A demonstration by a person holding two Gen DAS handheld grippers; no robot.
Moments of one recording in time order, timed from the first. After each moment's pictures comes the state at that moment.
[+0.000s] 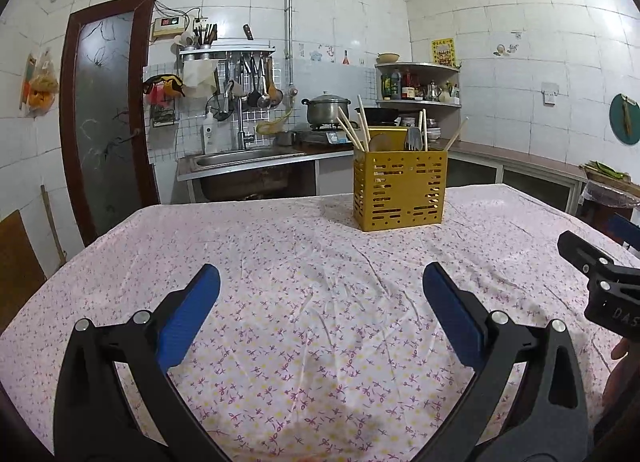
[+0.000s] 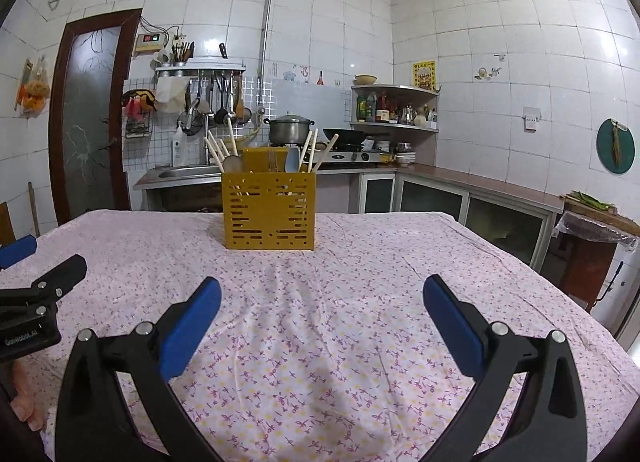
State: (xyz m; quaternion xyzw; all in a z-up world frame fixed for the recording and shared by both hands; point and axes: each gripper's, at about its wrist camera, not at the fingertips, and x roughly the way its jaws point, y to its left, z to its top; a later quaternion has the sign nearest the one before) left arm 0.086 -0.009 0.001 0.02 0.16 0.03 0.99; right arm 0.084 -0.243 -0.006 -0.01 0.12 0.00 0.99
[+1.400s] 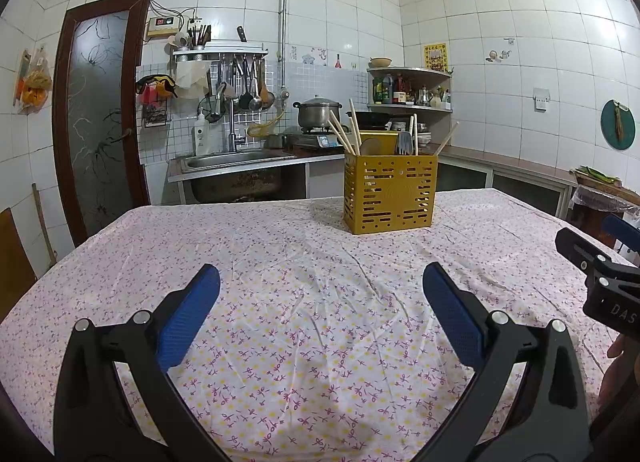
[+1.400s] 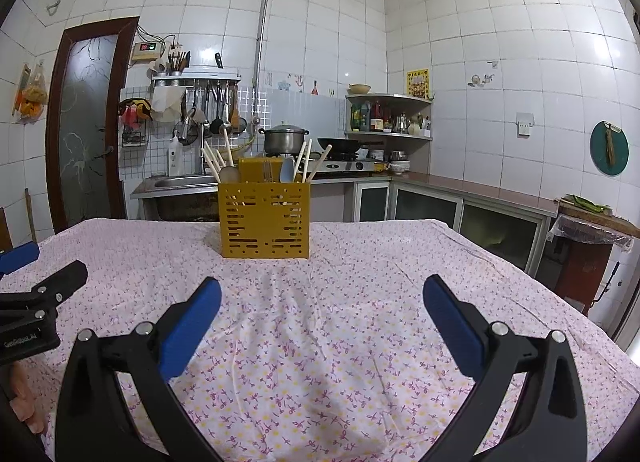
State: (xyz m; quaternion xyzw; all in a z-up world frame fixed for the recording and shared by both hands) left arm 0.082 -0.009 0.004 0.01 0.15 0.01 0.99; right arm 0.073 -0.246 -0.005 0.00 0.10 -0.01 0.99
